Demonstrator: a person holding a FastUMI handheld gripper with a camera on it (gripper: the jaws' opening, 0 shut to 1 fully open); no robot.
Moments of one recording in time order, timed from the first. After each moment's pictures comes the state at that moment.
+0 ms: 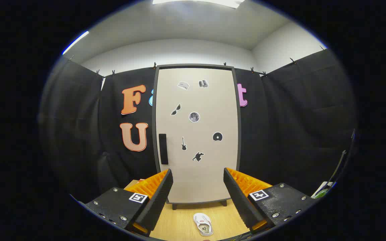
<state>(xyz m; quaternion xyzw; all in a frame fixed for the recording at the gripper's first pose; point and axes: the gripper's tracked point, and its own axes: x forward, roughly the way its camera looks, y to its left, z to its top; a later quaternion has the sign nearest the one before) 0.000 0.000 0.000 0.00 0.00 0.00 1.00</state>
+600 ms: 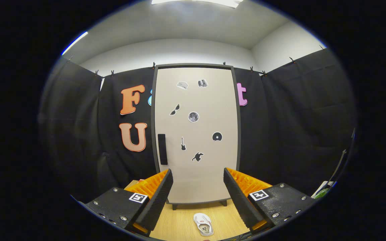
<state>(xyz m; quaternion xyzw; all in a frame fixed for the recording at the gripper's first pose) 0.003 -0.002 0.001 0.00 0.00 0.00 1.00</state>
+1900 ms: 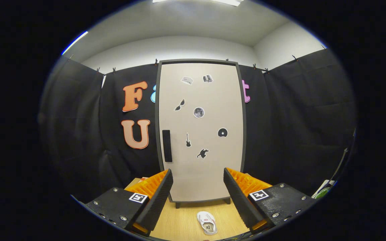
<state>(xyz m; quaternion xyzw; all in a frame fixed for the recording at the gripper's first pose) 0.013 0.022 -0.007 0.00 0.02 0.01 1.00</state>
